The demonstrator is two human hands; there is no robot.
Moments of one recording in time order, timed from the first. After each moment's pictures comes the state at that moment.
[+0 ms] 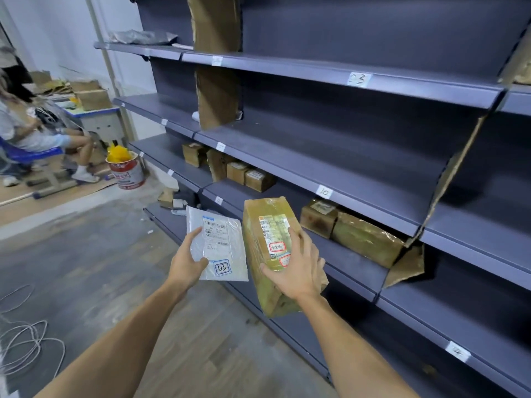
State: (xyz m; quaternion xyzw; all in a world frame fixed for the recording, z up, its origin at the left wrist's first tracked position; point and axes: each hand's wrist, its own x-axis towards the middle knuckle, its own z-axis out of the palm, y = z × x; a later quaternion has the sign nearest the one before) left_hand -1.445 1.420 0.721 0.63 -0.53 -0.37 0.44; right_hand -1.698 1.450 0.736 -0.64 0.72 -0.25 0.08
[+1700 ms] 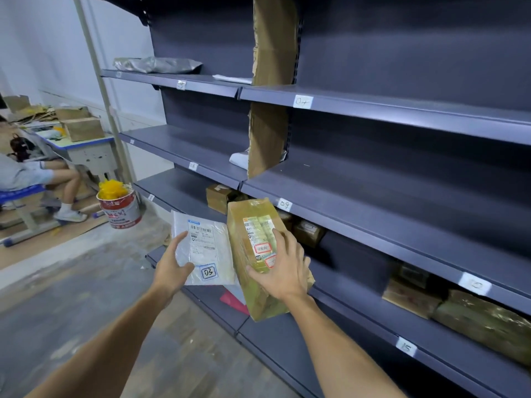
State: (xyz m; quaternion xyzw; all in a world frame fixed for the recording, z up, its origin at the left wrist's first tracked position) left_hand -1.174 1.089 0.744 0.61 -0.56 -0.33 0.45; right_hand -1.426 1.128 0.761 -0.65 0.71 -0.27 0.05
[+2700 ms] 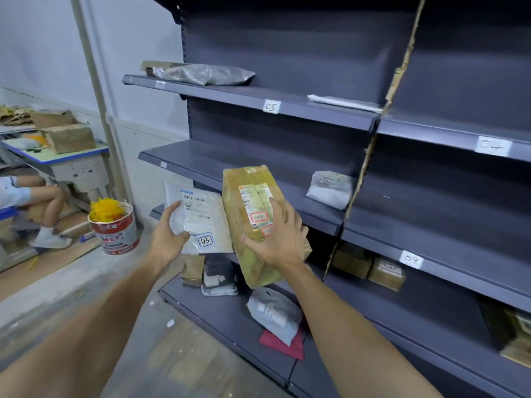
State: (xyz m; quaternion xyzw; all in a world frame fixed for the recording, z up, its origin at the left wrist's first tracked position) left_hand -0.890 0.794 0.820 0.54 -0.58 -0.34 0.50; right_hand -1.121 0.852 0.842 -0.62 0.72 -0.30 0.00
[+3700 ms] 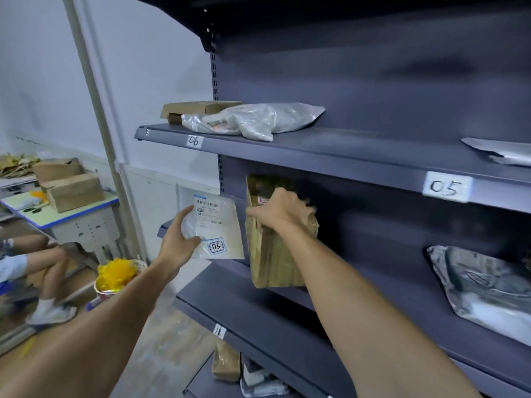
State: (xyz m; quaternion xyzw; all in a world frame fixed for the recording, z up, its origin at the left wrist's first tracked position) left_hand -0.786 0.366 0.867 0.54 -0.61 -0.32 0.49; right_hand -0.992 0.412 0.962 -0.54 0.80 -0.25 0.05
